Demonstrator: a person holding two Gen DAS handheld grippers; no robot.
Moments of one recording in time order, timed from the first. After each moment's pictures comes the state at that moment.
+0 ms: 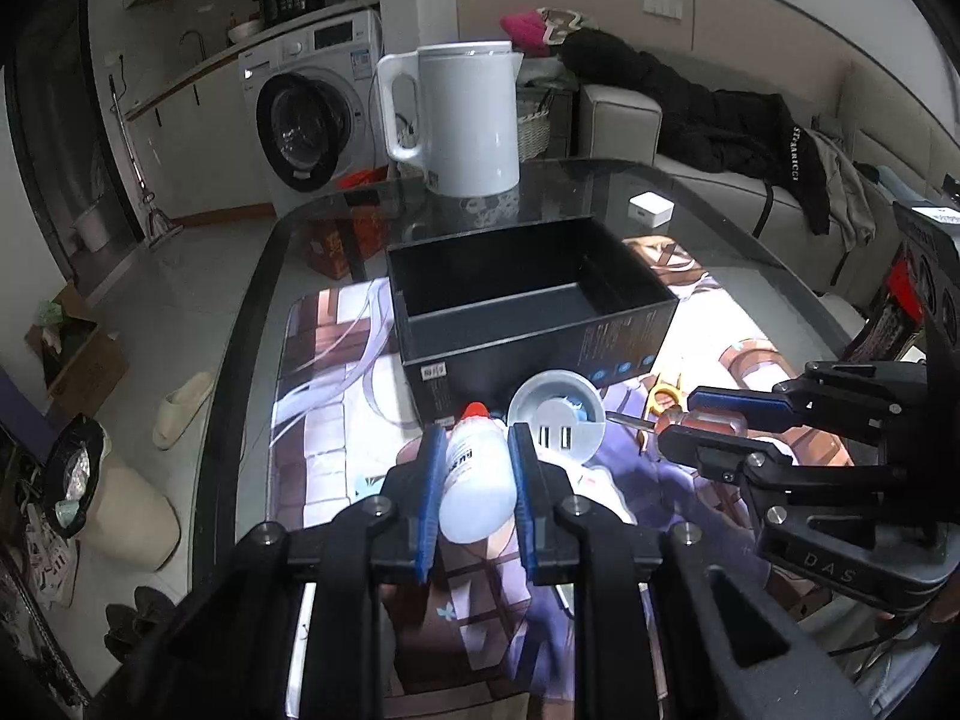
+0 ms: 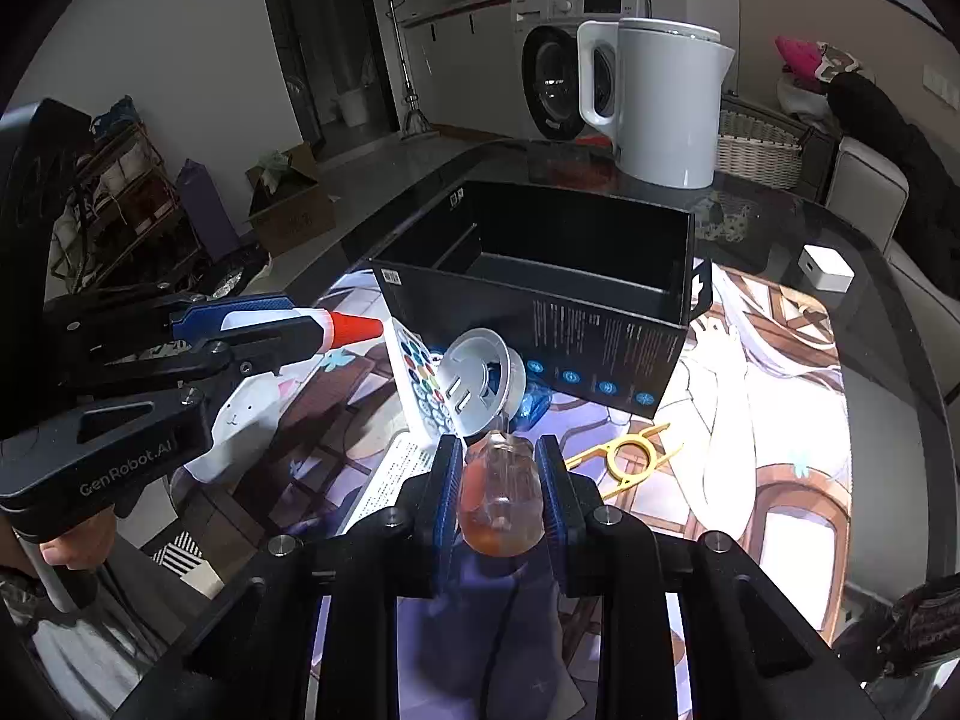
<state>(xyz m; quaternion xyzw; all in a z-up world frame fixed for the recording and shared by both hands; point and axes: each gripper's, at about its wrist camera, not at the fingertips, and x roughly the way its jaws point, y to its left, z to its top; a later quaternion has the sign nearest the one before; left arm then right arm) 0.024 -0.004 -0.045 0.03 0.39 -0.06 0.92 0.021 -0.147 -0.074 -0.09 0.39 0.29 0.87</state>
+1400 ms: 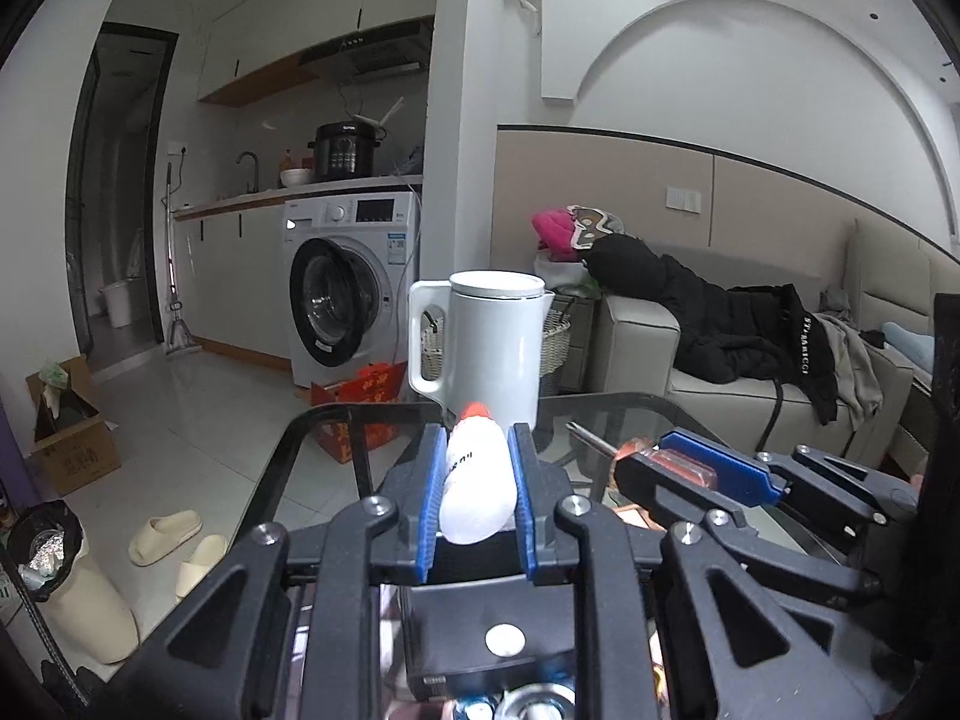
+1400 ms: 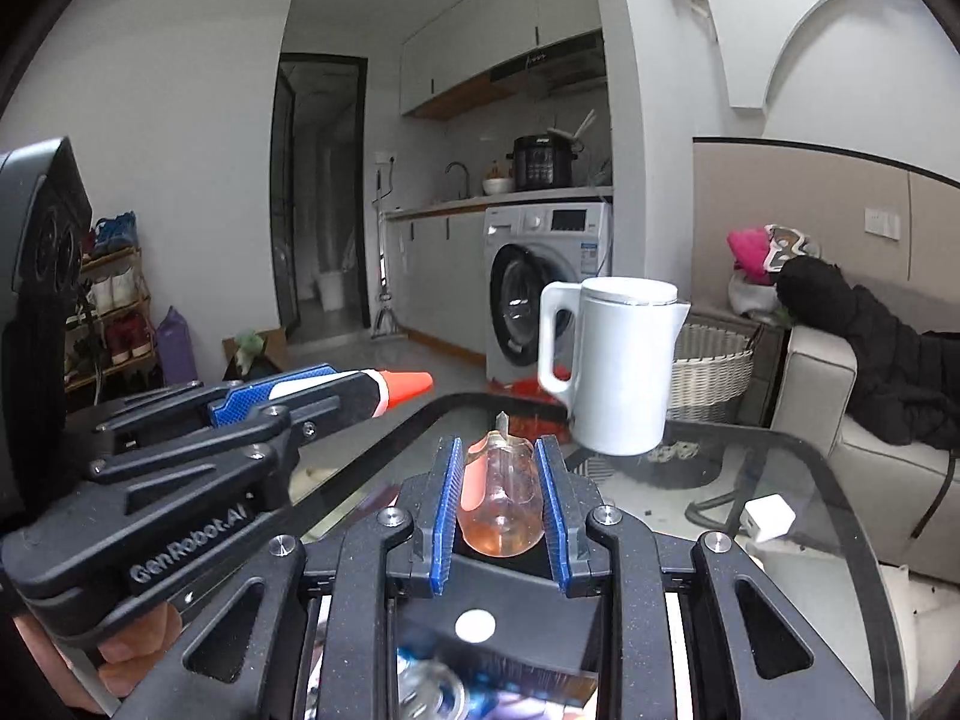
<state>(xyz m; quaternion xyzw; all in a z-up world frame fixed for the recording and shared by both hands) 0.075 0.004 0.021 -0.03 0.16 -0.03 0.99 0.055 -0.129 0.015 -0.05 0.14 0.25 0.96</state>
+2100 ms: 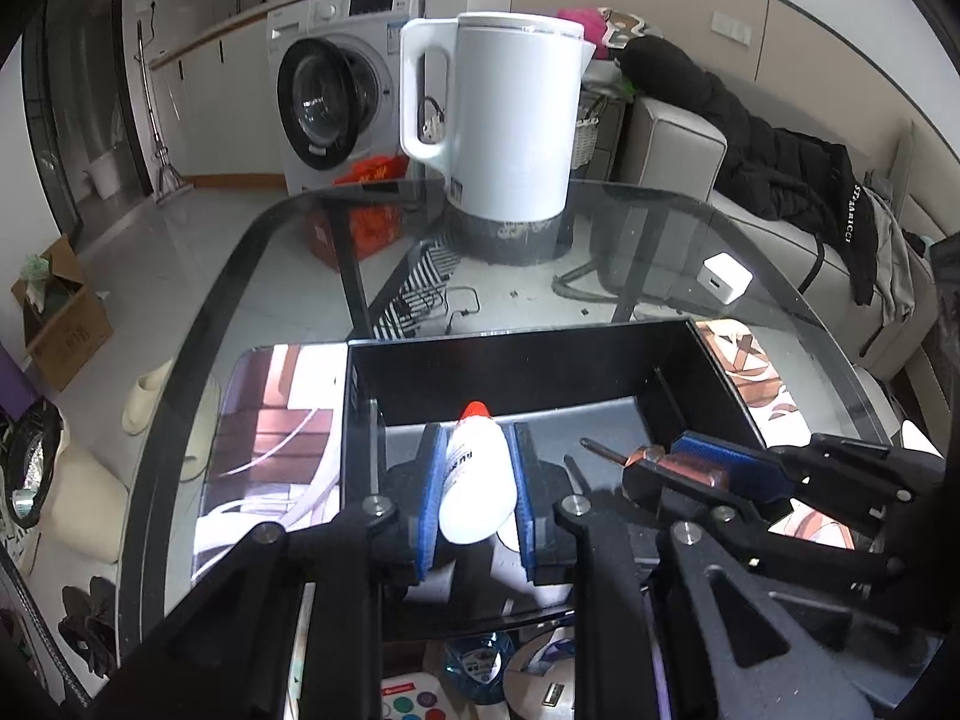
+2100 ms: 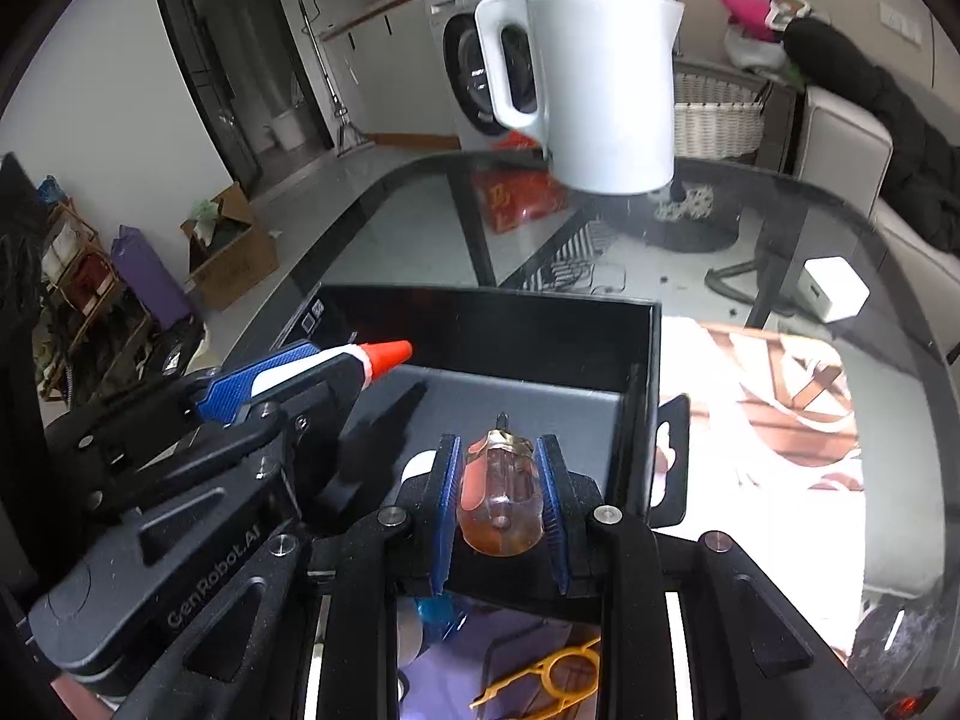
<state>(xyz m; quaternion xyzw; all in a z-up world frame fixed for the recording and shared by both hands) 0.167 -0.011 -0.073 -0.04 0.41 -0.02 0.91 0.151 -0.127 -0.070 -0.03 0.44 0.23 0.87</state>
